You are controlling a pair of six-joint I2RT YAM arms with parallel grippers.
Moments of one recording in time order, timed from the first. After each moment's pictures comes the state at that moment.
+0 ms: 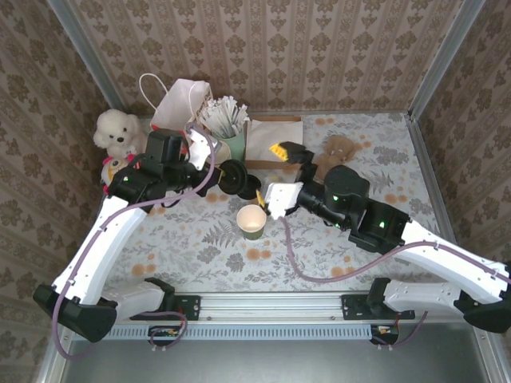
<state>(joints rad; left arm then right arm) -0.50 1.15 1.34 -0.90 0.28 0.01 0.99 1.03 1.14 -0.18 0.23 -0.79</state>
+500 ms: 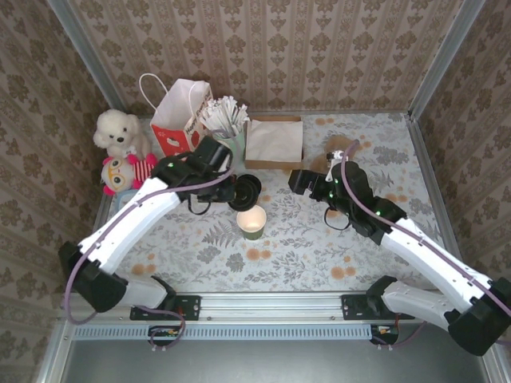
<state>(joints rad) -0.73 1.39 1.42 -1.12 0.03 -0.56 0.57 1.04 0.88 -0.34 0.03 0.73</state>
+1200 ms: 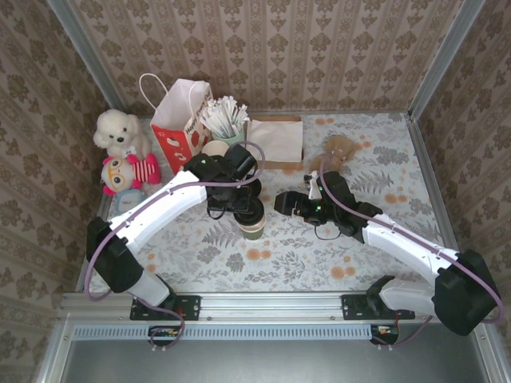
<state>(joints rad) -0.82 1.53 1.43 -1.19 -0.02 -0.63 0.56 1.19 0.71 -0.16 -0.38 0.84</state>
